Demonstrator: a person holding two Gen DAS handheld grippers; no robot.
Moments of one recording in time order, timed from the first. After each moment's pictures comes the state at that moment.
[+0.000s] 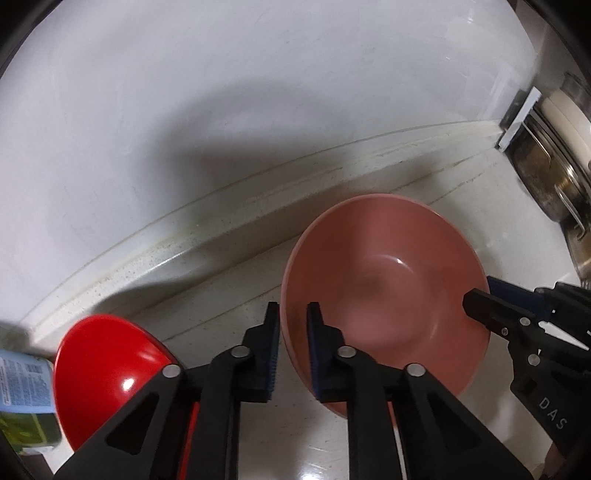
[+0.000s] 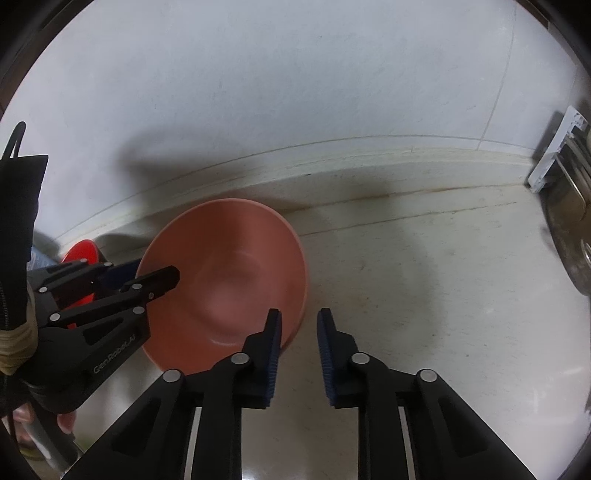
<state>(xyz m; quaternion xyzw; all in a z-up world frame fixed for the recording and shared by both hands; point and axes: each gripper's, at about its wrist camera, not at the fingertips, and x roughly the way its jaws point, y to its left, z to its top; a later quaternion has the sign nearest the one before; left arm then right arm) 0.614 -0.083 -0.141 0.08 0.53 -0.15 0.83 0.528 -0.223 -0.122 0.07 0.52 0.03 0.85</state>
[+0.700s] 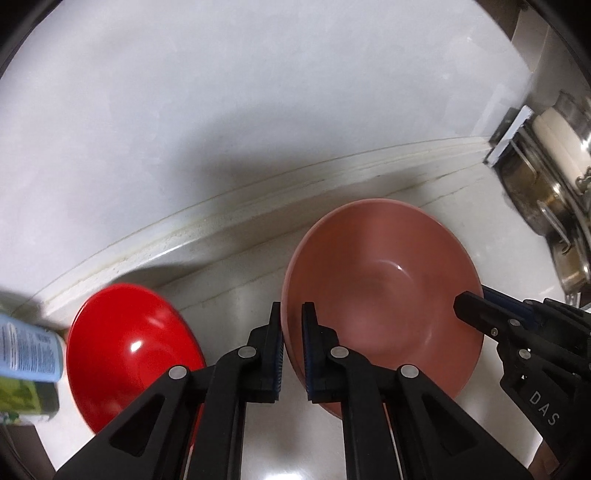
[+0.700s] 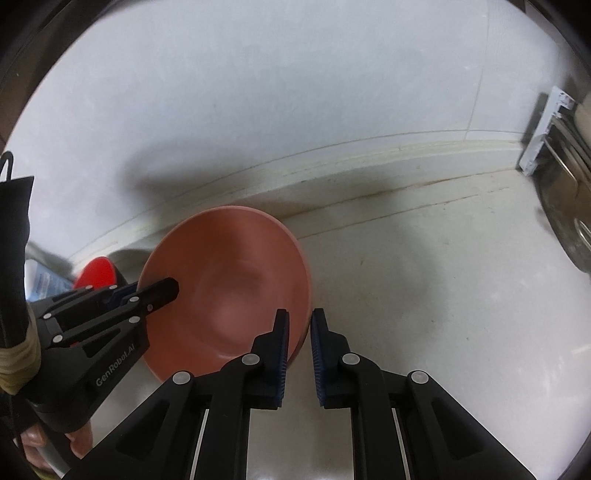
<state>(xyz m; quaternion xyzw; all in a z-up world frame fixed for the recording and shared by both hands) 0.589 -0.089 -0.112 0.05 0.52 -0.15 0.84 0.520 -0.233 -0.108 0.12 0.51 0.02 0.85</state>
